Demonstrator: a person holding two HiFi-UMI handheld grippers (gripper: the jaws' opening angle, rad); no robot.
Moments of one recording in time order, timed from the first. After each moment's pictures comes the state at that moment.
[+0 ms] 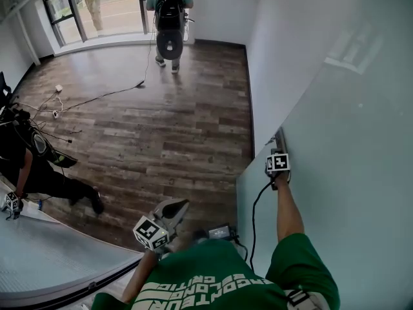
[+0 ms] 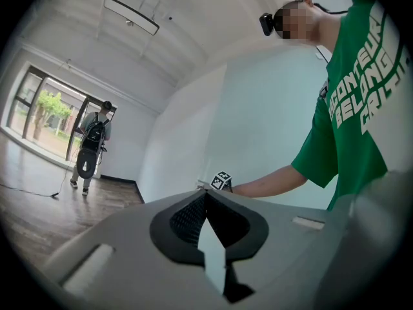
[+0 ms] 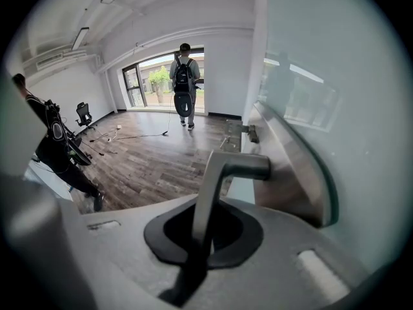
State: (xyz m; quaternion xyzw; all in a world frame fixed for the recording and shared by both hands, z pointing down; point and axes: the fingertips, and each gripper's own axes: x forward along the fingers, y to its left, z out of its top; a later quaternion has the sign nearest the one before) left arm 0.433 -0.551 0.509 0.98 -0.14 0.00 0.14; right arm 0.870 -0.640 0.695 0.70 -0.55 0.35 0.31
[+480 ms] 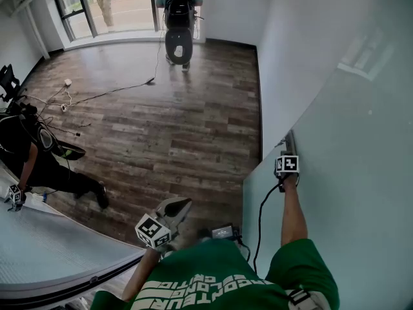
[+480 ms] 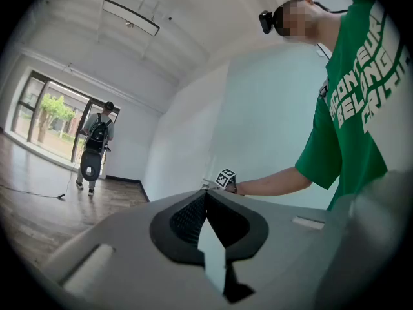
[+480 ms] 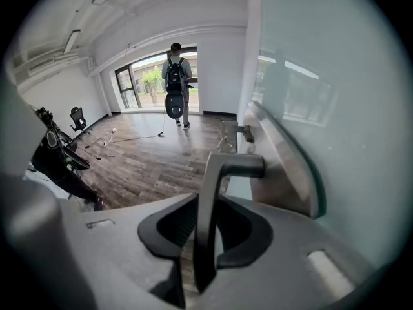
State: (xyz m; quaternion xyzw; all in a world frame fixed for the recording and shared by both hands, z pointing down) left arm 0.416 -0.557 0.509 0.98 -0.15 0.01 0.14; right arm 0.875 -0.636 0.688 0.71 -0.53 0.36 0.30
